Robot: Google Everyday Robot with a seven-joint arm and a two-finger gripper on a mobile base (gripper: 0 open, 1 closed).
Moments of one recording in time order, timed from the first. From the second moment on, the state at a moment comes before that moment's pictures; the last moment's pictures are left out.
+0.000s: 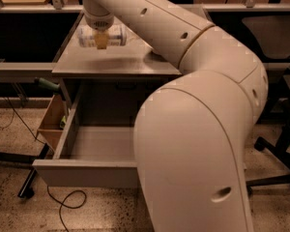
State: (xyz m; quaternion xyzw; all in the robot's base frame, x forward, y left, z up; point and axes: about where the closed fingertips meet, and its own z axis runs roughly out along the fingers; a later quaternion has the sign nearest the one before) arm 0.774 0.140 0.916 -0.74 0.61 -0.15 0.26
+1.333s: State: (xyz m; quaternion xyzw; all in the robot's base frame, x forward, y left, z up) arm 0.781 0.155 0.885 -0.76 0.59 -0.14 0.24
